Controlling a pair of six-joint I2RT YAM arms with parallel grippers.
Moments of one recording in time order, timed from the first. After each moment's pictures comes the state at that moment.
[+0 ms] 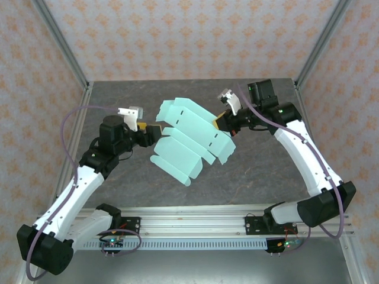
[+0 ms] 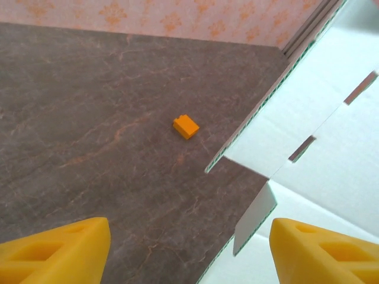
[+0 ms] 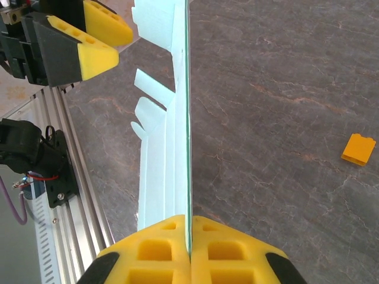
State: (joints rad) left arm -0.29 0.95 0.84 -0.31 0.24 -0.33; right arm 0.36 1.36 1.49 -0.95 -0.72 -0.25
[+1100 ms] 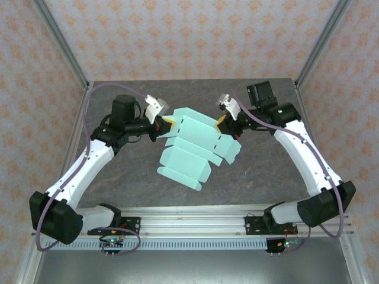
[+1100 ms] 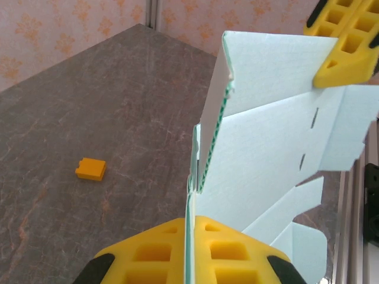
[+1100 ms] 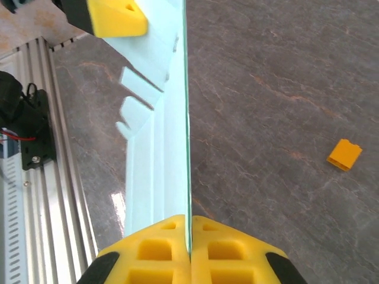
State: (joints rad) left arm -0.29 1.23 1.10 -0.39 0.69 0.17; right arm 0.36 1.36 1.48 -0.99 -0.66 -0.48
